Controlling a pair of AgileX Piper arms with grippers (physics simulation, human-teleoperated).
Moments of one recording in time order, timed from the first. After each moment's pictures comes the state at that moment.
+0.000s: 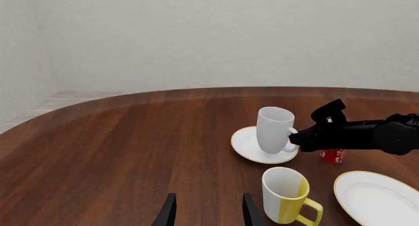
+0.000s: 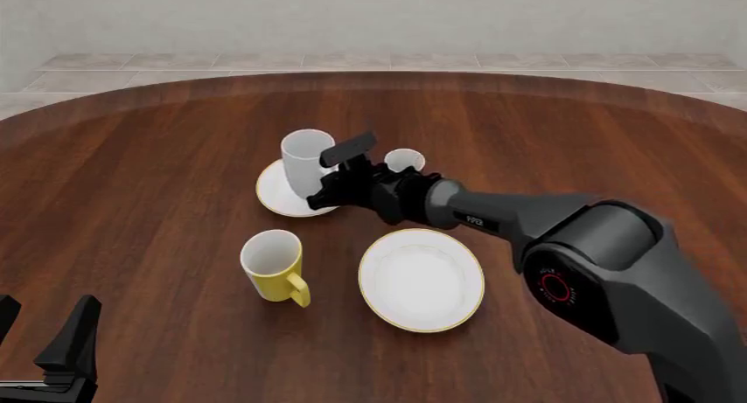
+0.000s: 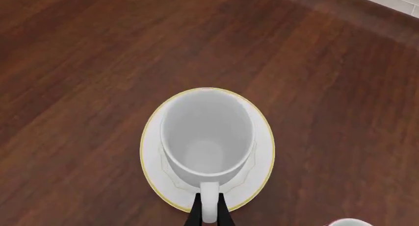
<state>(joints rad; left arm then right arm) 0.00 0.00 0.00 0.00 0.00 0.63 2.32 -1.72 0.00 -0.01</state>
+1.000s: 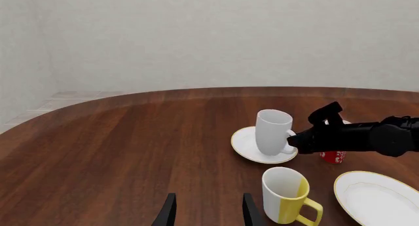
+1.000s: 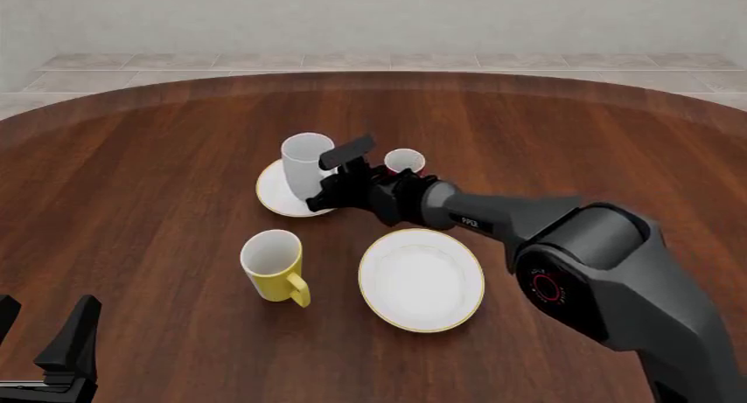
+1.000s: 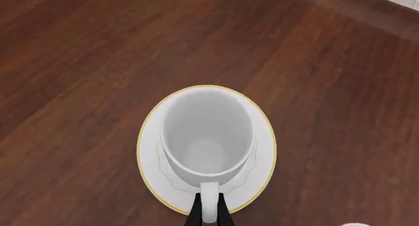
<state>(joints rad) 0.00 0.00 0.00 0.00 0.00 0.63 2.35 -1.75 0.01 -0.01</state>
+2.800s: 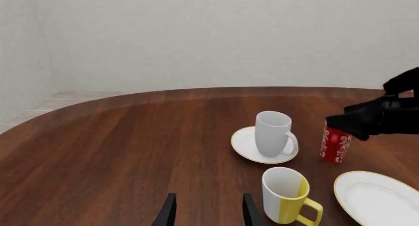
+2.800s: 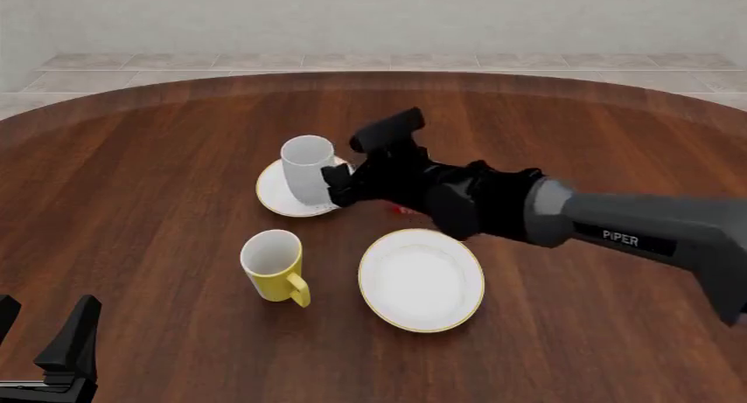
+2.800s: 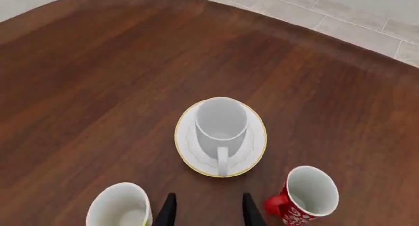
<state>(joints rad) 0.00 0.00 0.00 0.00 0.00 0.66 1.82 -1.23 -0.13 0.01</state>
